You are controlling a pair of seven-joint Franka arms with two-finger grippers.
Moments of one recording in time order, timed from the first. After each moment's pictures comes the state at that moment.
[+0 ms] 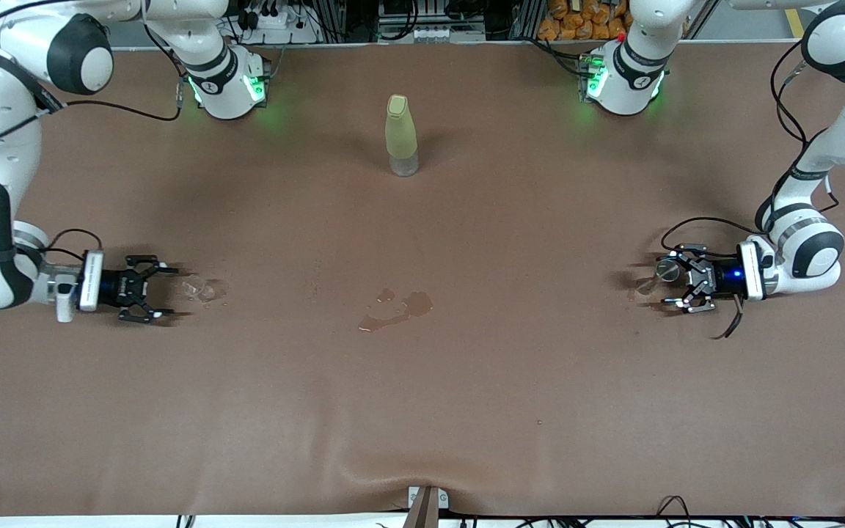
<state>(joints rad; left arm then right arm) 0.73 0.97 -0.30 -1.71 -0.96 1.58 2.42 -0.15 0.83 -0.37 -1.66 1.07 1.52 -2.46</state>
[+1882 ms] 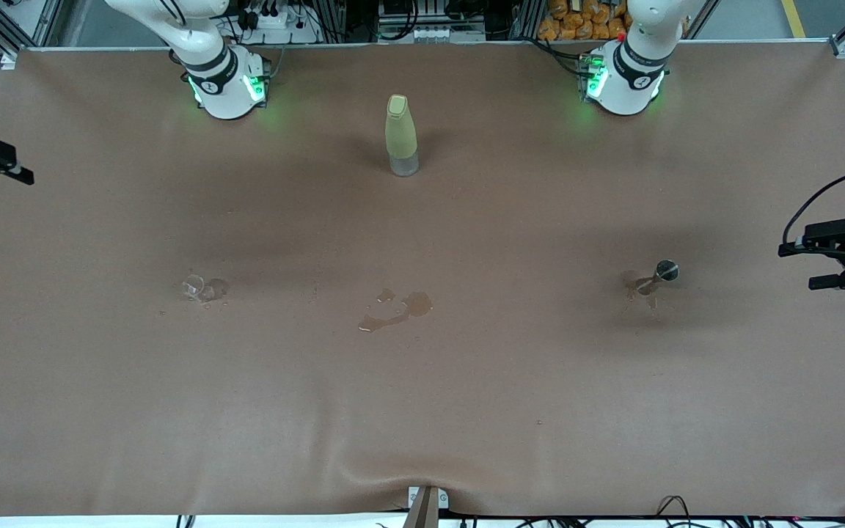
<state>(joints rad) 0.62 0.37 -0.44 -1.45 -0.29 1.60 0.71 -0.08 0.02 -0.09 -1.51 0.12 1.43 -0.40</state>
